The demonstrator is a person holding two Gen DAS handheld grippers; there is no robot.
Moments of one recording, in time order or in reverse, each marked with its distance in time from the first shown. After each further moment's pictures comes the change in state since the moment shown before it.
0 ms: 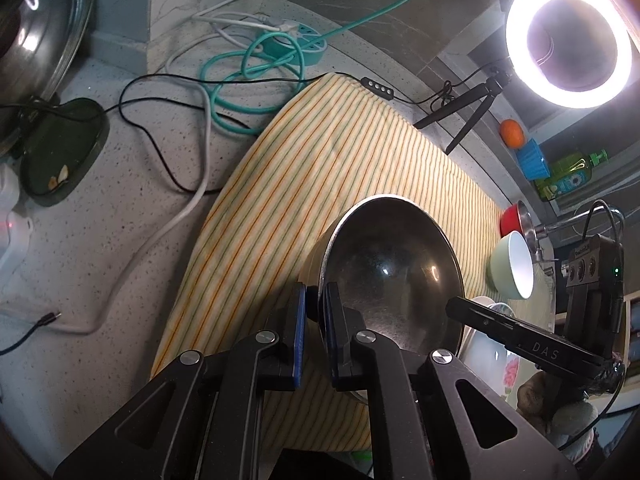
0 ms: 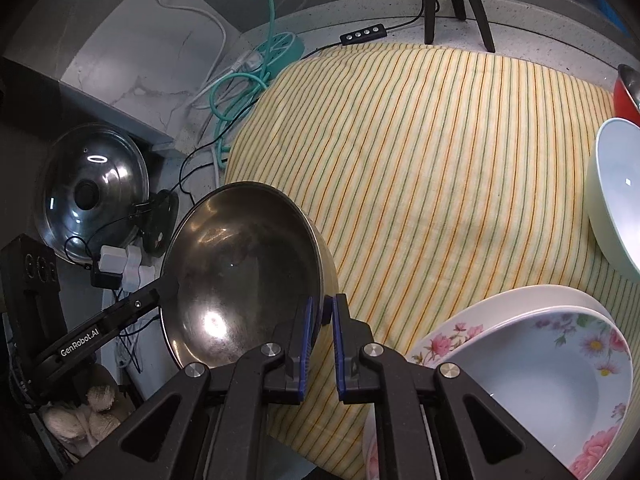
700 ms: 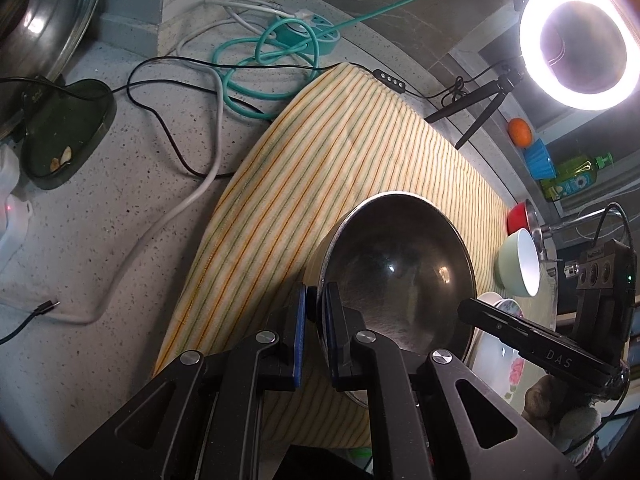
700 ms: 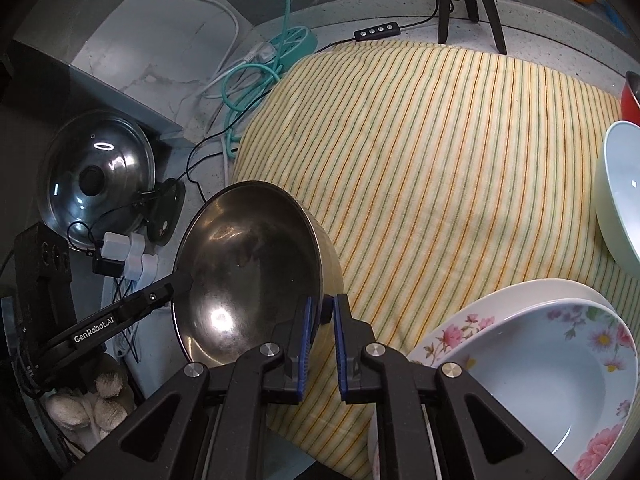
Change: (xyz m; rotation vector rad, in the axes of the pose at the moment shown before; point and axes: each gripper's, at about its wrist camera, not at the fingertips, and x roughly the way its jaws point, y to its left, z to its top) left arm 0.006 0.009 -0.005 -0.024 0.021 0.005; right arm 0.000 0.006 -0.006 -0.027 0.011 -0.012
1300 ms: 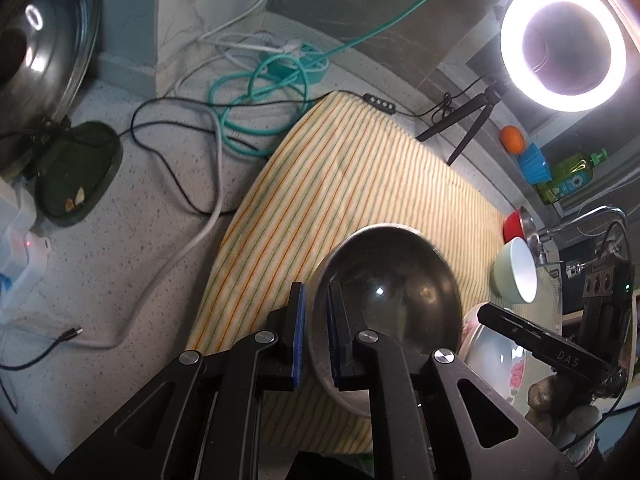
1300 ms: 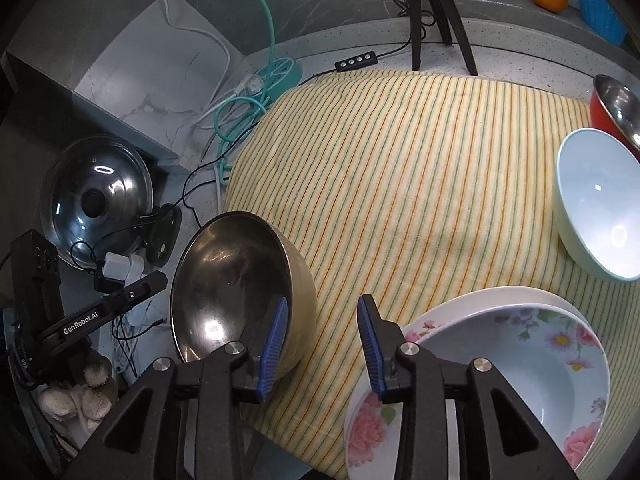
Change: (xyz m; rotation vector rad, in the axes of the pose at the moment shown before) left arm -0.024 -0.013 0.012 0.058 -0.074 0.020; right arm -0.032 -0.020 -0.003 0.030 -0.100 -0.018
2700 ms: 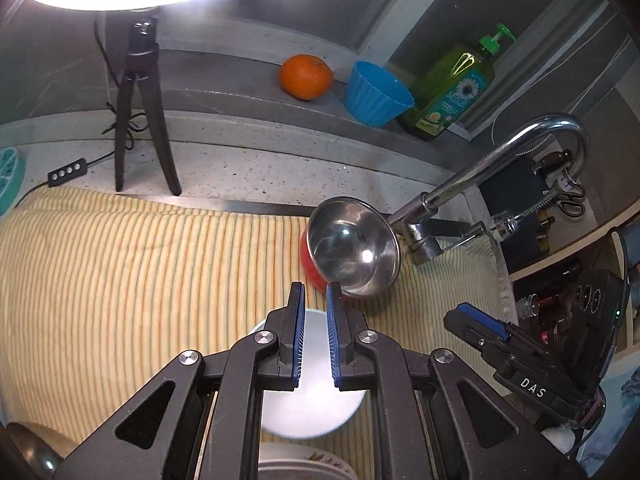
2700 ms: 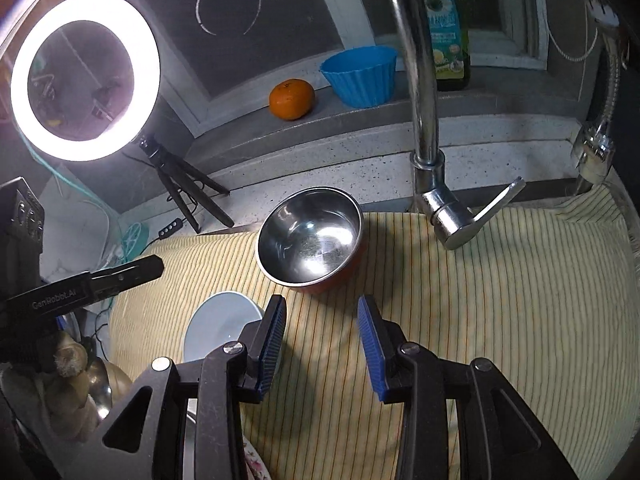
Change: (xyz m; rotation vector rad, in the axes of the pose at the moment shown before) left arm 0.138 -0.337 0.056 0.398 0.120 -0.214; right arm -0.159 -0.249 0.032 0.251 -0.343 -0.229
